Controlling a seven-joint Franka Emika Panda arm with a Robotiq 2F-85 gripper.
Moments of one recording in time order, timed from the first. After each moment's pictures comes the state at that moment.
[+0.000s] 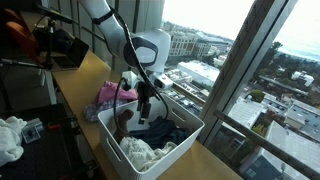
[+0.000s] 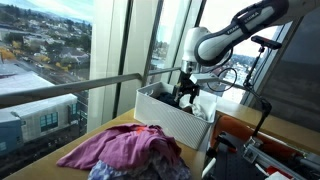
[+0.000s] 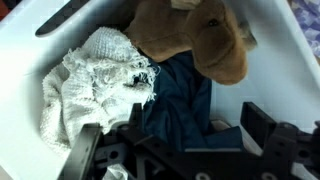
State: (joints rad) arm 0.02 0.37 -0.12 -2.05 -0.09 2.32 0.43
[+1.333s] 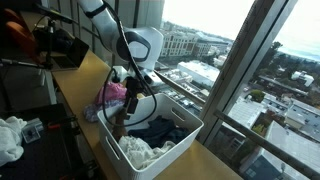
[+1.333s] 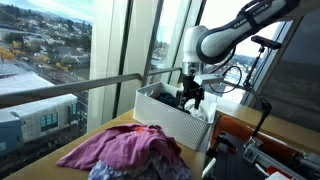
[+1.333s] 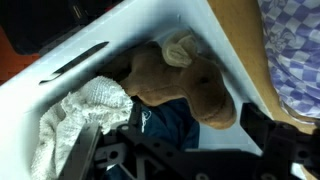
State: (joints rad) arm 0.04 0.33 -0.08 -2.09 -0.05 2.20 0.44
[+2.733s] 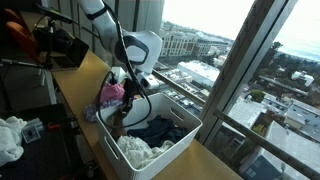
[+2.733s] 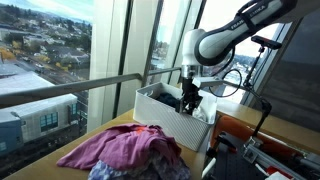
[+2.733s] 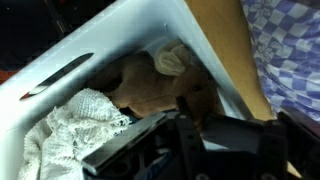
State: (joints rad) arm 0.04 0.35 -0.07 -2.10 0.01 2.20 0.44
